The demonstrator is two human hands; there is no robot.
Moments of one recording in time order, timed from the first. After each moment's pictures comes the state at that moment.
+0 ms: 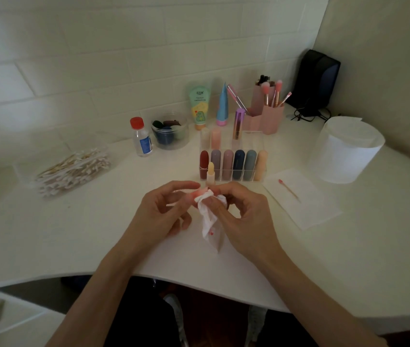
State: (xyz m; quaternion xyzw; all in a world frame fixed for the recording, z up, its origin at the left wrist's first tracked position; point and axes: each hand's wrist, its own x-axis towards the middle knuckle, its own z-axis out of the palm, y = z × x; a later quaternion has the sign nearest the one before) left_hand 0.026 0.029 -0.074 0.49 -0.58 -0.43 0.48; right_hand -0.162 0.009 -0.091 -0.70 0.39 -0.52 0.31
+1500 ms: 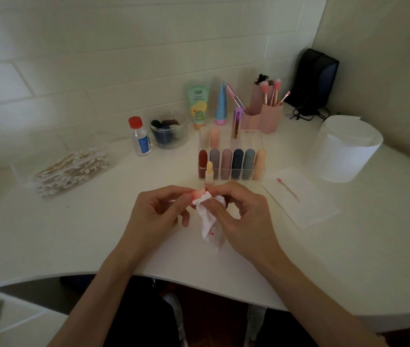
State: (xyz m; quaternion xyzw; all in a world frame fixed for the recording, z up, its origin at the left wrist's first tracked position) left_hand 0.025 0.033 -0.076 0.47 -0.63 -0.35 0.52; right_hand -0.162 0.009 -0.094 -0.70 0.39 -0.52 0.29
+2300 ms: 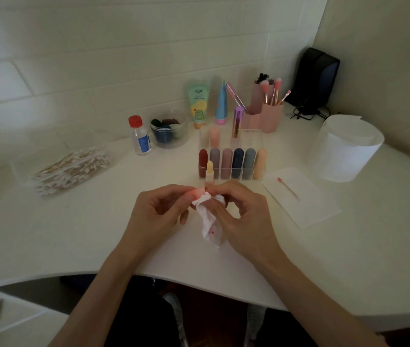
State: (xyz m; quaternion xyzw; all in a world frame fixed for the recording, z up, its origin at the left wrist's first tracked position) left_hand 0.026 0.032 -0.079 0.46 -0.64 -0.32 0.52; right_hand -0.161 0.008 -0.093 -0.71 0.38 -0.52 0.28
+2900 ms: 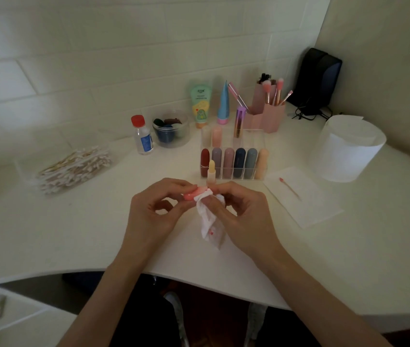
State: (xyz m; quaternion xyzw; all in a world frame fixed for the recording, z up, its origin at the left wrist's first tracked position) left_hand 0.028 0.035 -0.080 0.47 -0.67 -0.16 0.55; right_hand -0.159 0.009 -0.094 -0.67 0.42 -0.49 0.37
